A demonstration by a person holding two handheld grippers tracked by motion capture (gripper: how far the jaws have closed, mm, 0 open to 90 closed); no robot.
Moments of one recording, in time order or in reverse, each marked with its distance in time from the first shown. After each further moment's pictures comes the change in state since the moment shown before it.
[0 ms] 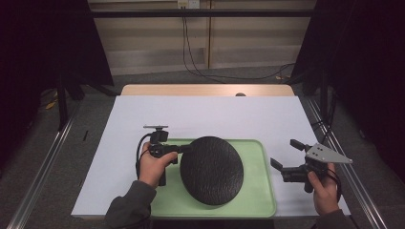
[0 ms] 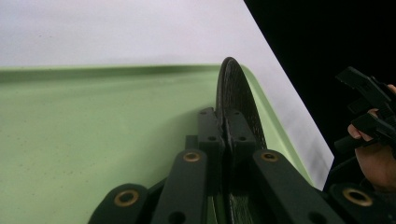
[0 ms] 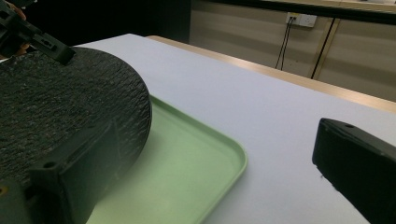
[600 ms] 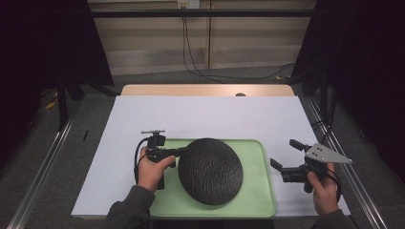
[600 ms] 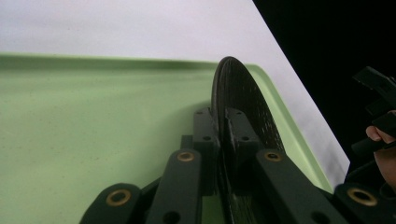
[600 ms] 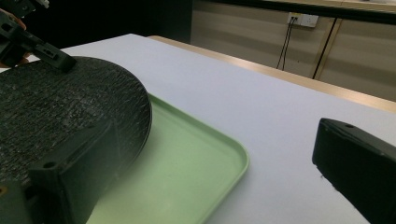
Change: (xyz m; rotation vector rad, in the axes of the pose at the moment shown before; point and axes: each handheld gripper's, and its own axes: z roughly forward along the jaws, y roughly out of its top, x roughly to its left) left arm 0.011 -0.014 -0.002 -0.036 0.033 -0.006; right arm 0.001 0.000 0.000 -0.001 0.003 0.001
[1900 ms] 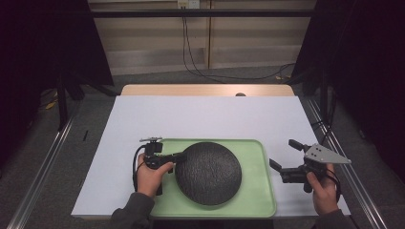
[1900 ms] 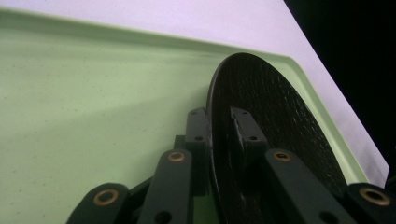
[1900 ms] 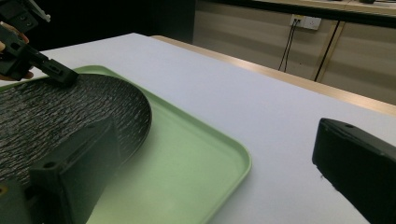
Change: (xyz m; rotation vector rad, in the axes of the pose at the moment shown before) left arm 0.017 -0.020 0.001 -0.015 0.087 -0.003; right arm 0.002 0.000 0.001 0.001 0.010 -0.020
